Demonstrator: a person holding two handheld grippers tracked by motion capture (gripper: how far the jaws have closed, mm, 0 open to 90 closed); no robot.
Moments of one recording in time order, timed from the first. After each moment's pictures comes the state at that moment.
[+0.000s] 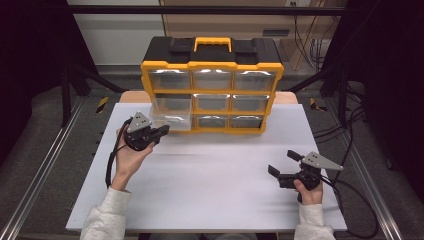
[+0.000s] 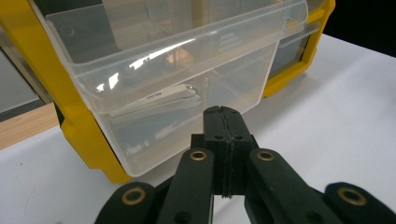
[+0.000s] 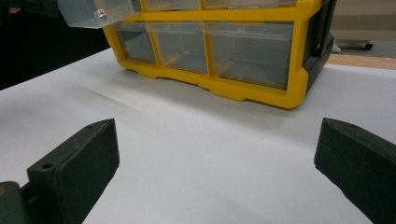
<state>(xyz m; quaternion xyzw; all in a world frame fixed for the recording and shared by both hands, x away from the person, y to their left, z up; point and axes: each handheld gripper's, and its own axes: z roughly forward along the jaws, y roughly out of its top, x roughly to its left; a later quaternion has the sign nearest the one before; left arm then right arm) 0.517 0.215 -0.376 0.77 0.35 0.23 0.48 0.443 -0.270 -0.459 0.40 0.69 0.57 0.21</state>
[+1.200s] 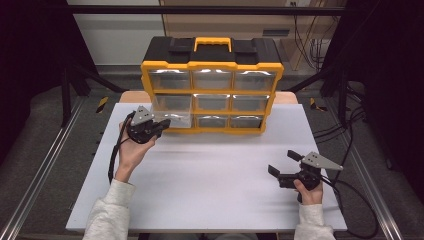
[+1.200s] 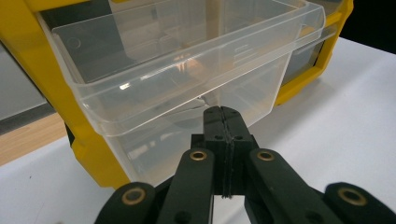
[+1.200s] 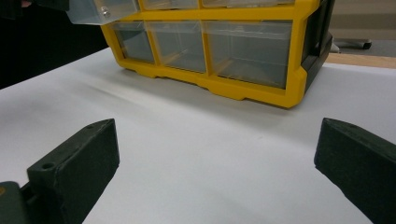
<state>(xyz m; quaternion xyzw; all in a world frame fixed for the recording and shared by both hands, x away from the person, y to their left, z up) 0.536 0.212 -0.374 0.77 0.35 0.24 0.47 0.443 -0.270 -0.459 0.40 0.69 0.56 0.21</state>
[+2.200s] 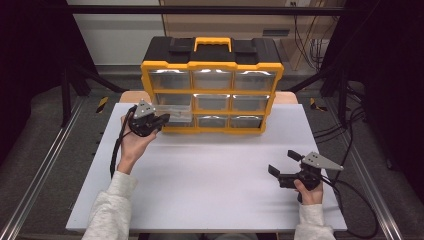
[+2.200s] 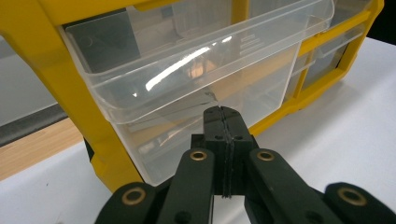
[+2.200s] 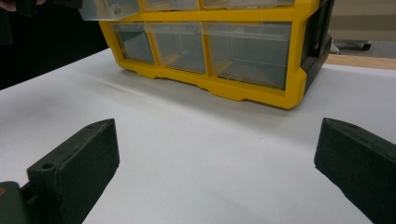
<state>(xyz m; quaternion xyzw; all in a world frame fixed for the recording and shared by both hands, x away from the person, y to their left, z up) 0.556 0.211 -0.373 0.77 0.35 0.26 0.46 0.443 -0.270 -0.459 0.40 0.69 0.56 0.21</state>
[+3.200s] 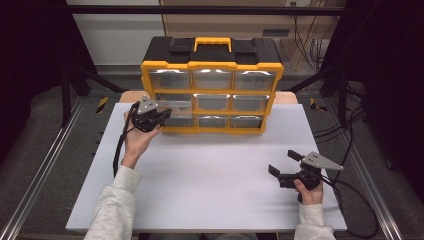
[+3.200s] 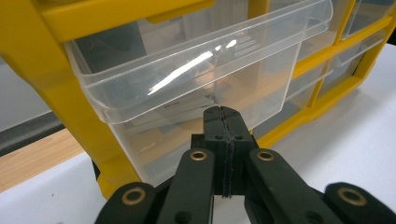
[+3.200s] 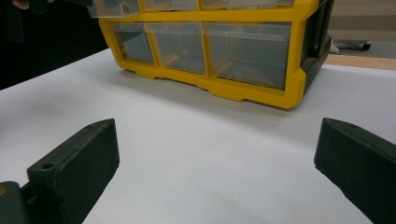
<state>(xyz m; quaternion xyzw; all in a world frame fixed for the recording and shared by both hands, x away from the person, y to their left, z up) 0.572 0.206 -0.373 0.77 0.36 0.27 0.46 0.443 -0.270 -0.459 0.40 0.69 0.56 0.21</state>
